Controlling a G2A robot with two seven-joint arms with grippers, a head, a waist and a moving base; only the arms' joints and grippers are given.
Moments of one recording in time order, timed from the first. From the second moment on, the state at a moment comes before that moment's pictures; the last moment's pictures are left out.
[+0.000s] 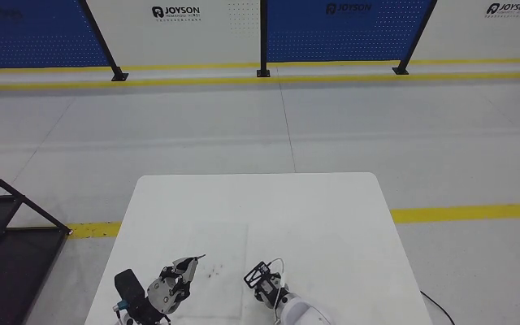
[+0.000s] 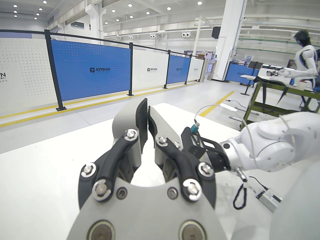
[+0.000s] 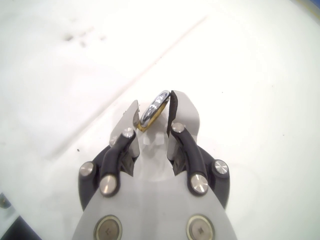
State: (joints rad) left arm 2.18 -1.13 -1.57 -1.82 1.39 -0.63 0.77; right arm -1.65 -1.30 0.75 -1.56 -1.49 0.09 0.31
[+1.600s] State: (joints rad) left arm 2.00 -1.15 -1.37 -1.68 1.16 -0.83 0.86; right arm -1.66 -1.23 1.03 -1.52 -0.79 -0.96 -0.36
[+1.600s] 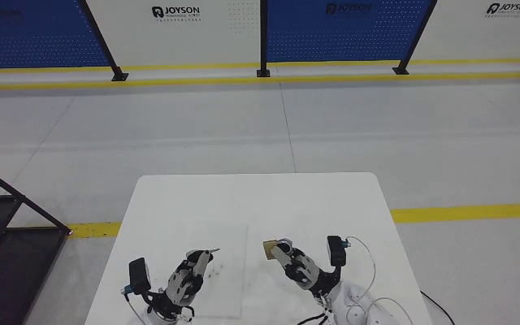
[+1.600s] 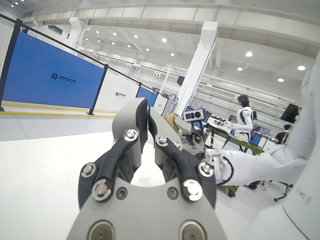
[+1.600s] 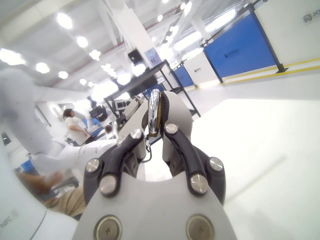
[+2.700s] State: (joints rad) left arm 1.85 -1.23 -1.02 -1.57 1.05 -0.74 0.98; right arm -1.63 -1.30 0.90 -1.44 -0.75 -1.01 -0.57
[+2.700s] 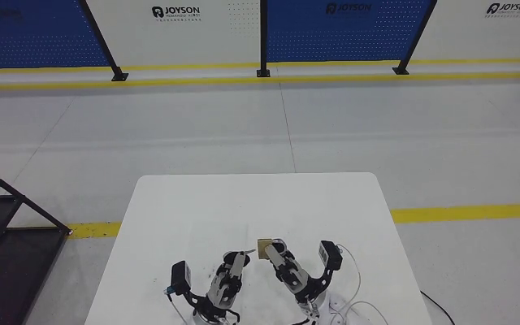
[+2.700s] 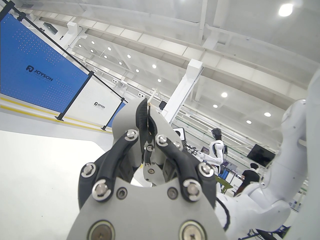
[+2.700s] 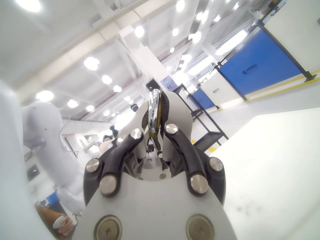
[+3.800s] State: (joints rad) left arm 1.84 -1.23 -1.01 -1.56 1.04 -0.76 0.95; right arm -1.63 -1.32 0.92 -1.42 -0.74 -1.01 -0.57
